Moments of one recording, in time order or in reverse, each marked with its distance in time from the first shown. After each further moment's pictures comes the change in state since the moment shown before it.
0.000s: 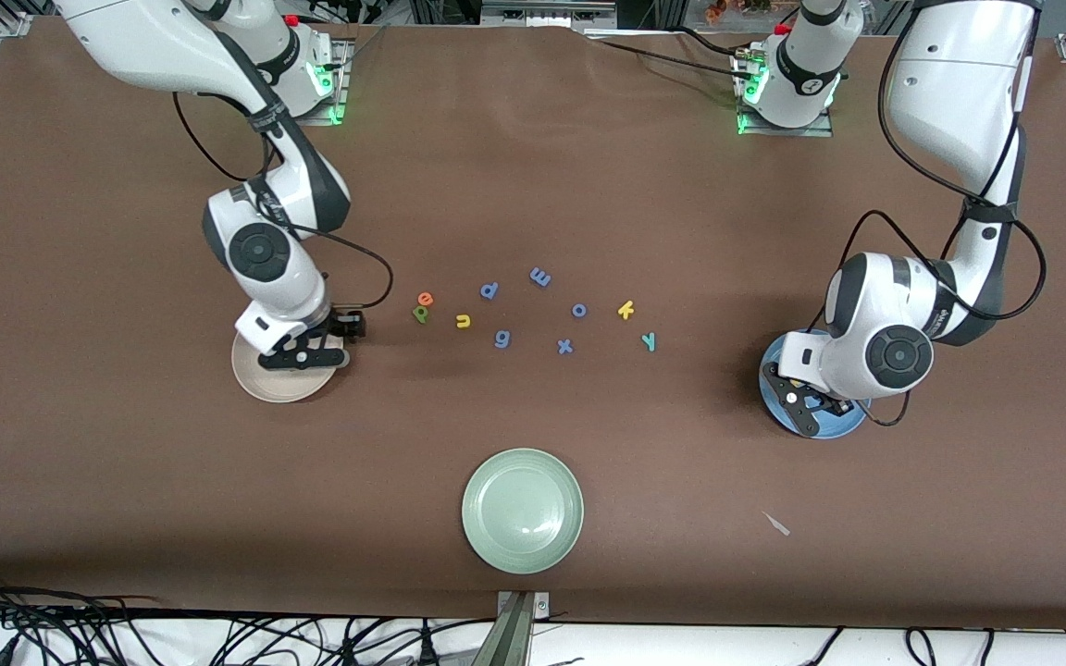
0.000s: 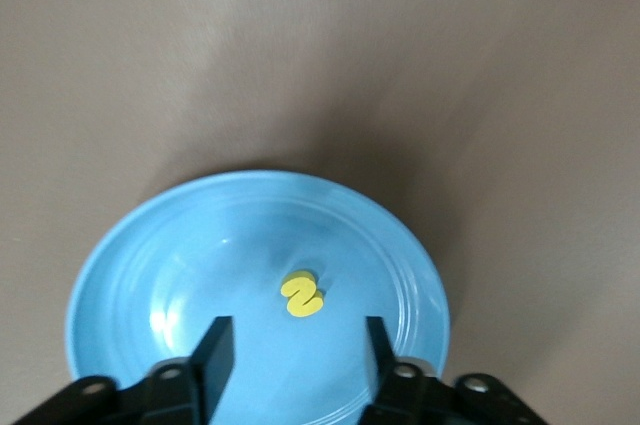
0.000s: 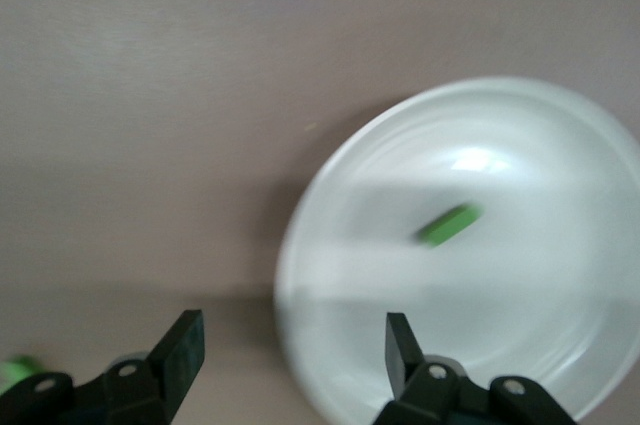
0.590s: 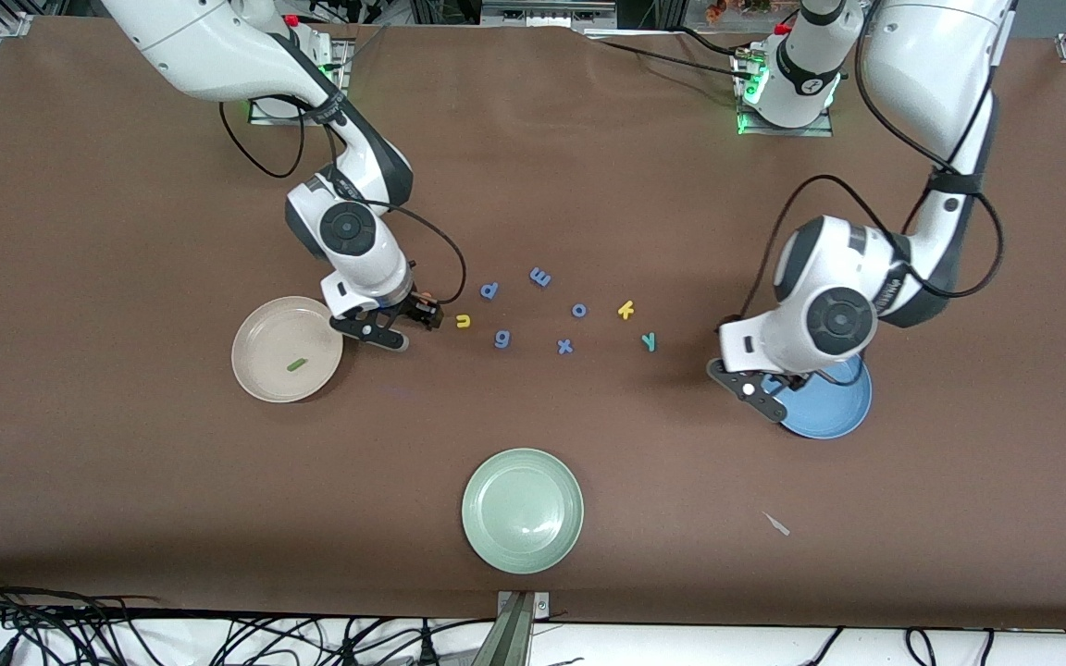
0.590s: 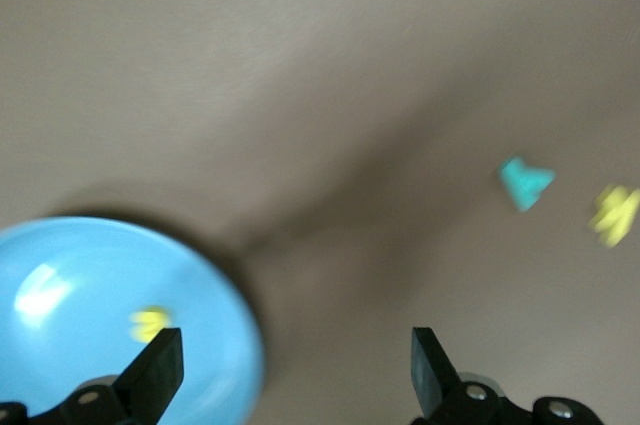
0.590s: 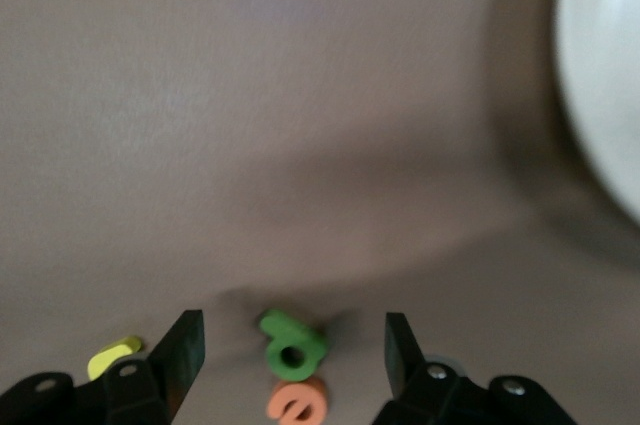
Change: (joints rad) left arm -0.018 -0.059 -0.183 -0.006 0.000 -0.068 -0.652; right arm 0.067 0.096 0.094 -0.004 0.000 0.118 0.472
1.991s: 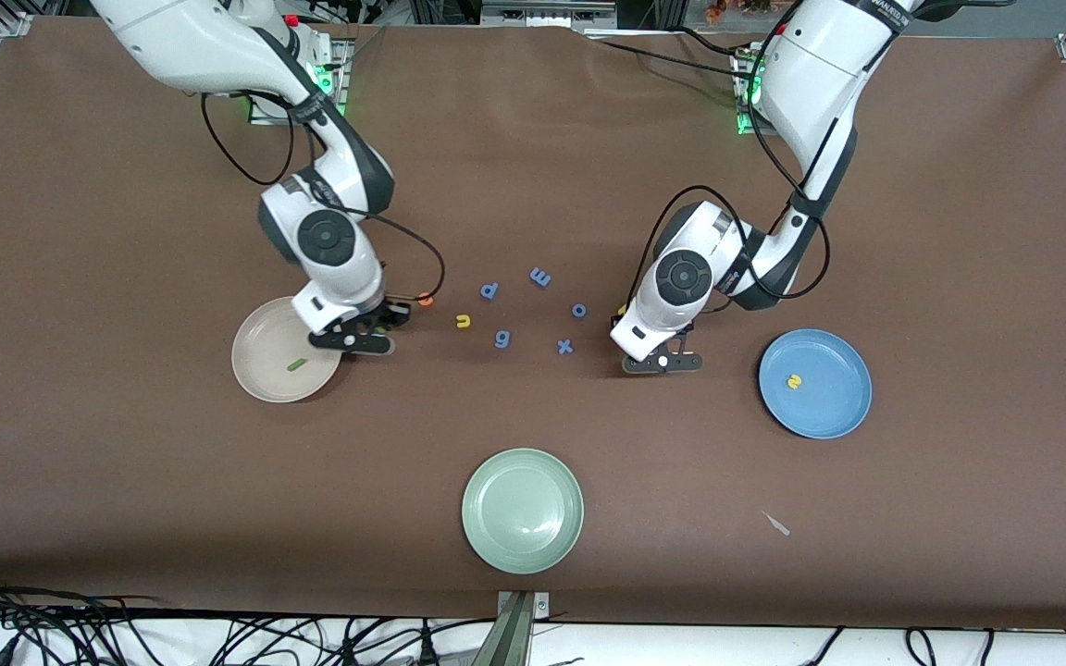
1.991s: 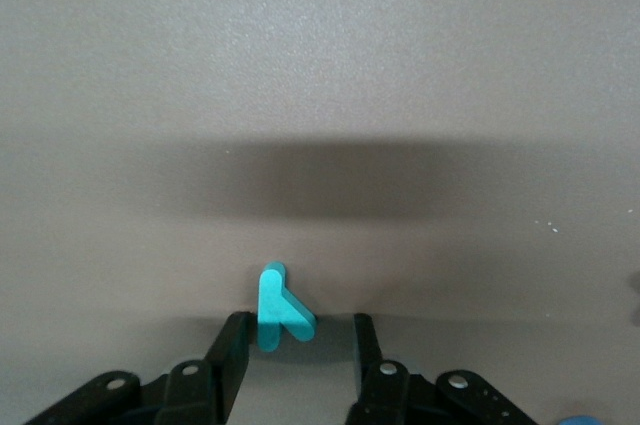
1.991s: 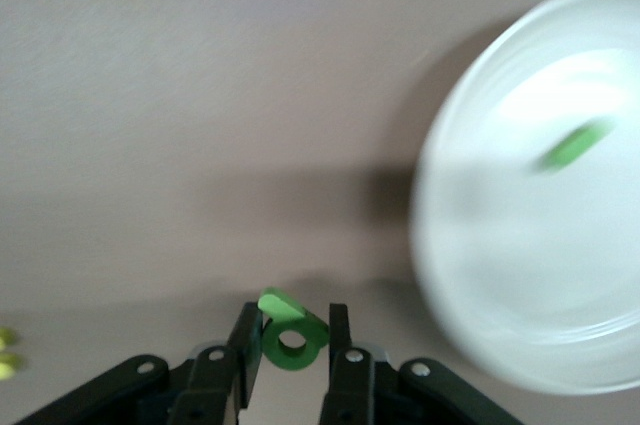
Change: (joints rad) left arm -0.162 0.118 -0.042 -0.125 0.007 0.308 -0.806; right arm -0.028 -0.087 -0.083 0.041 -0.024 -0.191 -0.437
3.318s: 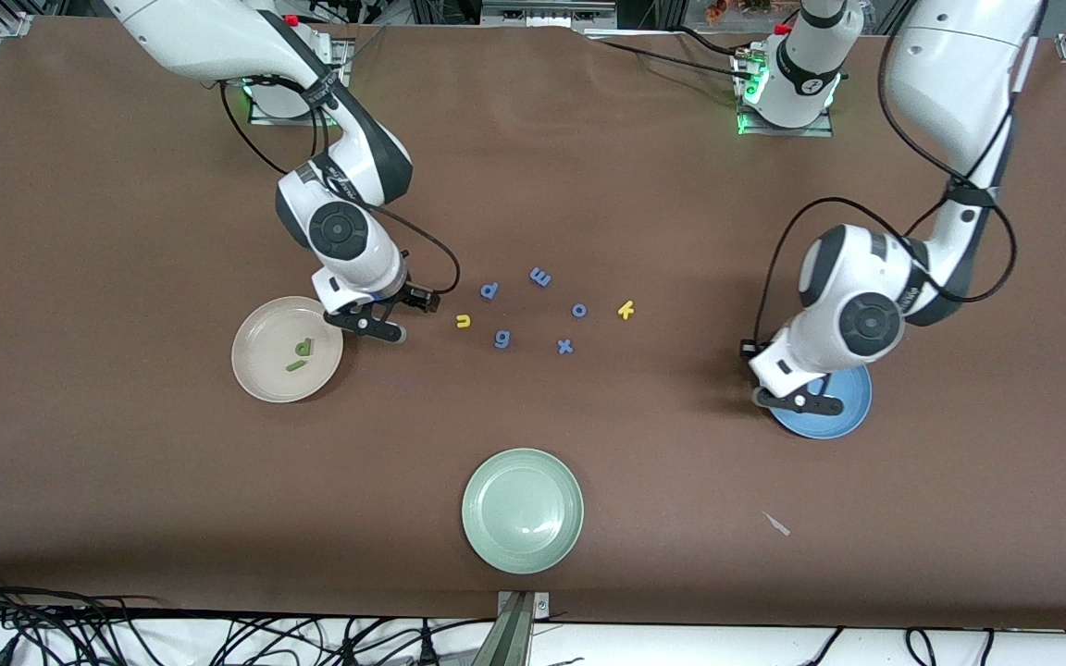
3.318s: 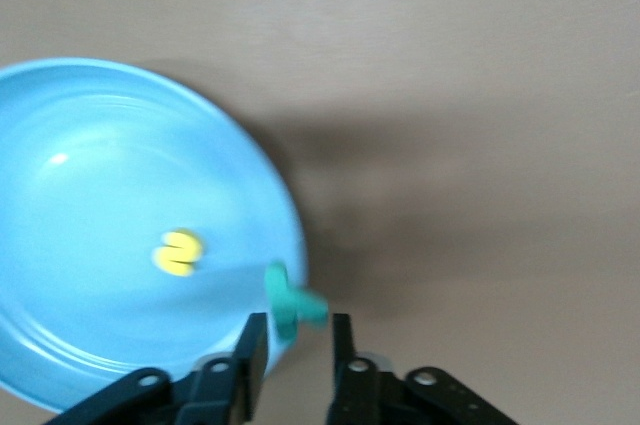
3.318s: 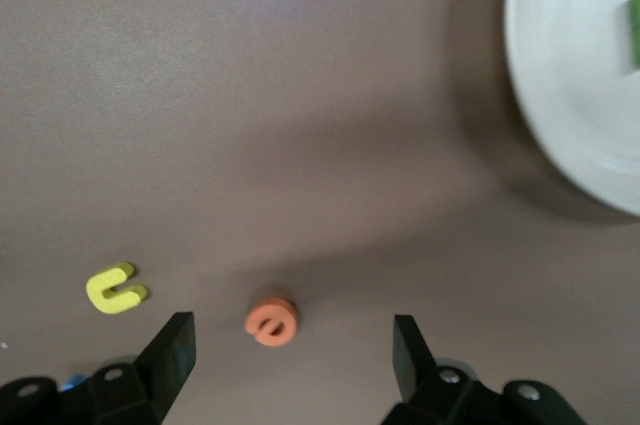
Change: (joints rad) left arm 0.321 -0.118 0.030 0.009 0.005 -0.178 0.547; right arm -0.010 0.023 0.125 -0.041 0.108 0.049 0.330
